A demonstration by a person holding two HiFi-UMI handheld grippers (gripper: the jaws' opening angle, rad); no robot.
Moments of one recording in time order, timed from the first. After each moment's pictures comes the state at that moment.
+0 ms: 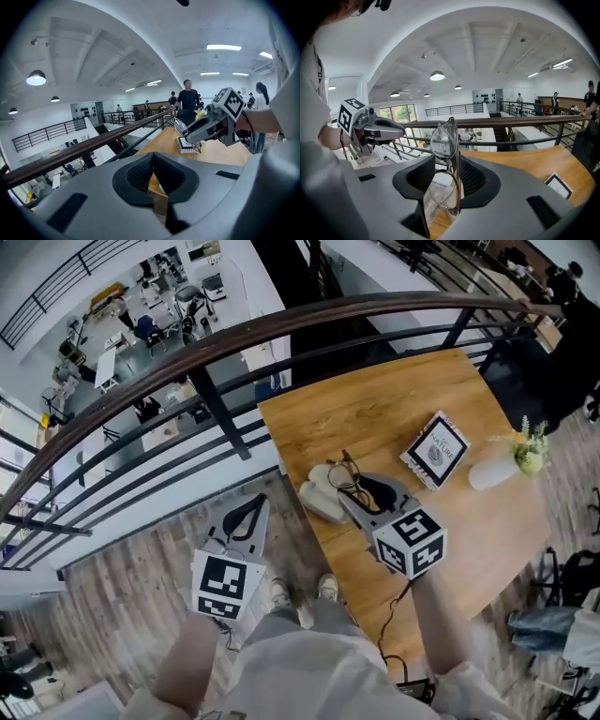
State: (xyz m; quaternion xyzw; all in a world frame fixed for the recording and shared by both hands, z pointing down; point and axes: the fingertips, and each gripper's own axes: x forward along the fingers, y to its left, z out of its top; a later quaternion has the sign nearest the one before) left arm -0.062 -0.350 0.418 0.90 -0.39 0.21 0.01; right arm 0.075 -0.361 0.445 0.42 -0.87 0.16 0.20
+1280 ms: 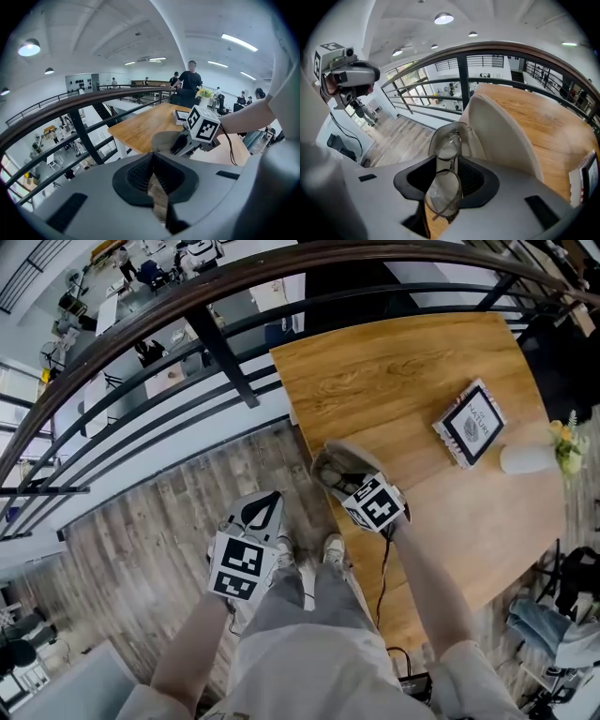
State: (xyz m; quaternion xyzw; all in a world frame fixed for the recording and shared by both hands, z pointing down) left arm -0.075 -0.336 0.577 0.88 -0.35 0.30 0.15; right arm 0.044 -0.349 0.718 0.27 -0.81 0.26 0.44
